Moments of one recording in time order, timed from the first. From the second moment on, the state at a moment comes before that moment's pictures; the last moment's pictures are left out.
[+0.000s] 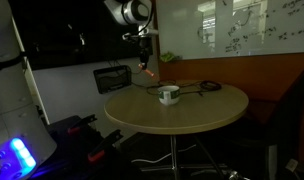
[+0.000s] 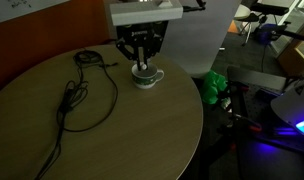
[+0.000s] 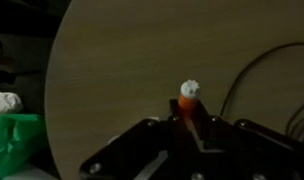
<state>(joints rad) 0.20 0.29 -0.02 -1.98 0.10 2.18 1.12</state>
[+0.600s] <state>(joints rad) 0.33 0.22 0.04 -2.18 -0.24 2.23 1.46</state>
